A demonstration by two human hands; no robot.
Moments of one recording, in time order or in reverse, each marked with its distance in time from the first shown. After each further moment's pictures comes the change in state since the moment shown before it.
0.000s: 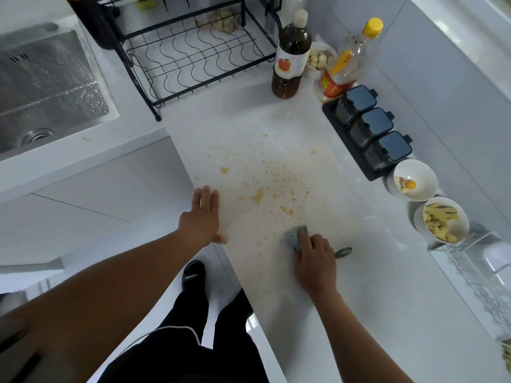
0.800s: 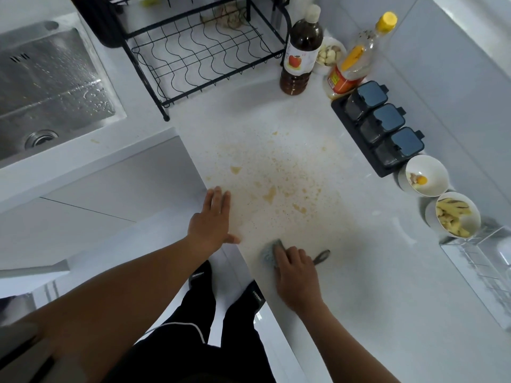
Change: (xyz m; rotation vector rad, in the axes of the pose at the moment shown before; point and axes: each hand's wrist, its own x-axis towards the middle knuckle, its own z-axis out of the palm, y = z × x) left_hand 0.011 -0.020 0.028 -0.005 0.181 0.093; right_hand -0.036 -0.068 0.019 -0.006 -0.090 -0.195
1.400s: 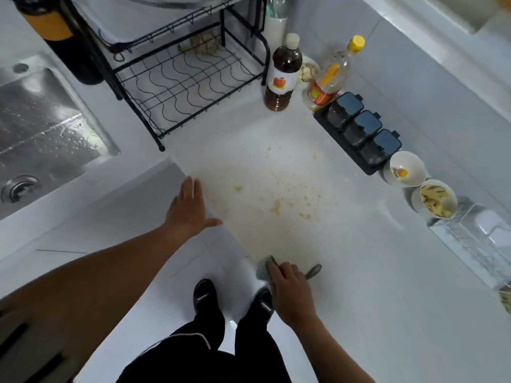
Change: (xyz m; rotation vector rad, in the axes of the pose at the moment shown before) left_hand 0.042 -0.102 -0.059 -0.270 0.047 0.022; right_hand 0.002 -0.081 0.003 0.007 -0.045 0.163
